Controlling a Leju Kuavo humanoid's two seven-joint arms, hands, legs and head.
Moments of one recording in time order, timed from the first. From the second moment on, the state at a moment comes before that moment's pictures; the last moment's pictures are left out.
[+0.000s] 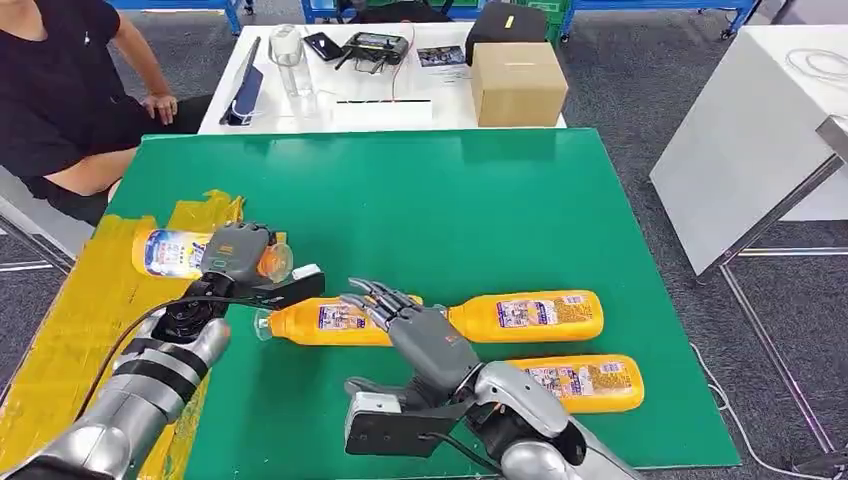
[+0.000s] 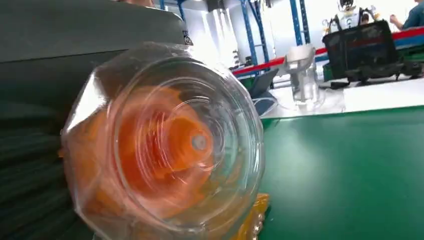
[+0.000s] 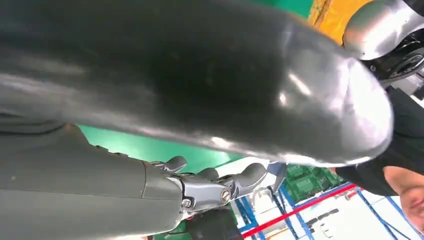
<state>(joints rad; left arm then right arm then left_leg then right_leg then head) -0.58 0.09 -0.38 -0.88 -1.29 0.22 -0.02 -0.27 -0.18 0.89 -1.85 0.55 0.12 0.28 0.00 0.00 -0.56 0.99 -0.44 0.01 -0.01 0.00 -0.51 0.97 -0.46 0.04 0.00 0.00</state>
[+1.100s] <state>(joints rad) -0.63 0.09 -0.42 -0.76 -1.10 -0.11 -0.10 -0.27 -0.17 0.88 -1.82 0.56 0.14 0.28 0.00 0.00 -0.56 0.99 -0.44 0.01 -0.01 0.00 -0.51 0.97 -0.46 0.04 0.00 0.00</state>
